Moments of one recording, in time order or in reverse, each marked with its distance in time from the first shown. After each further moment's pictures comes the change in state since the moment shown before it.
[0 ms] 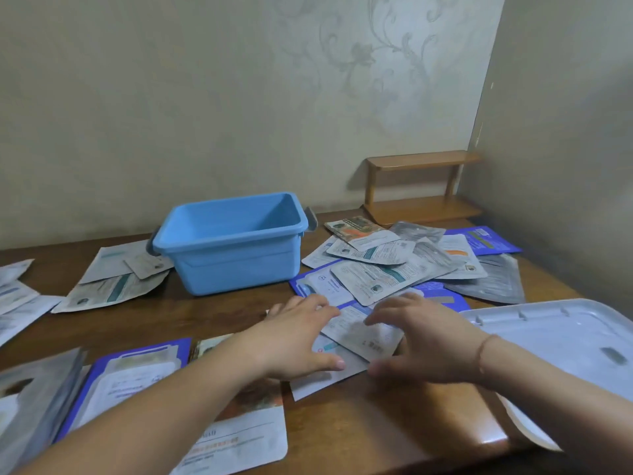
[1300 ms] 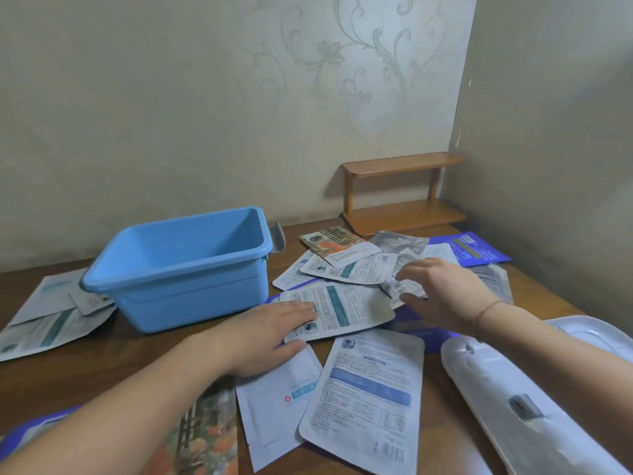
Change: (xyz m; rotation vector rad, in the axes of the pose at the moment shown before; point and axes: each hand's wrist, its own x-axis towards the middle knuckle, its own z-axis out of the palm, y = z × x) left_hand 0.073 -0.043 -0.006 0.100 0.047 0.165; right_hand 0.055 0.117 -0.010 -0.186 0.252 0.150
